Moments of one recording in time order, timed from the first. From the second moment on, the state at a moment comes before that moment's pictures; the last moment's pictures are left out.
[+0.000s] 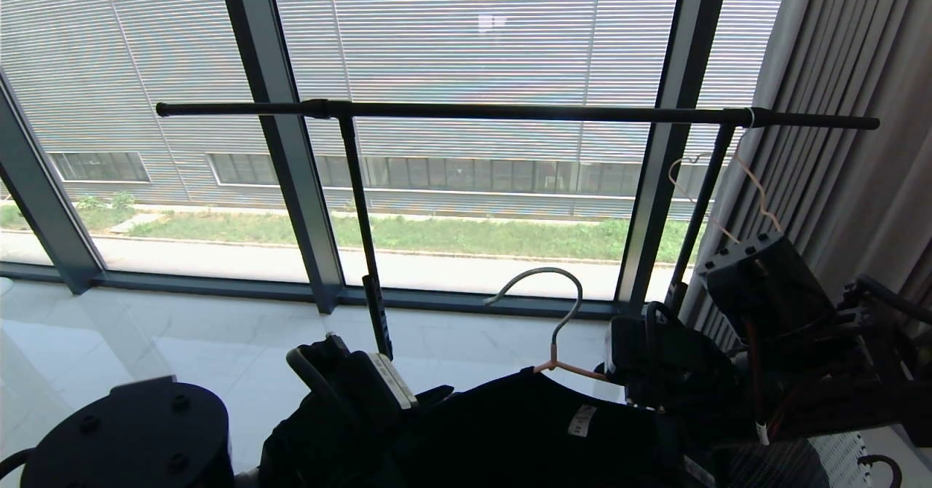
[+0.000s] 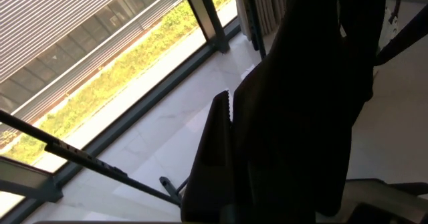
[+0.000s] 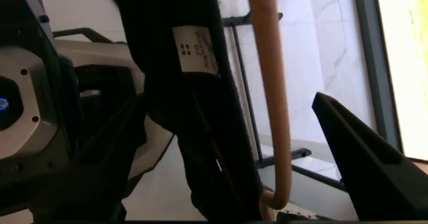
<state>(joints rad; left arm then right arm) -0.94 1.45 -0.34 -0.83 0.18 0.30 0.80 1.59 -0.89 0.10 0.30 -0.50</state>
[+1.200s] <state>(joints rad) -0.95 1.45 -0.33 -0.87 0.18 0.30 0.79 1.60 -0.81 -0.28 0.29 -0.58</state>
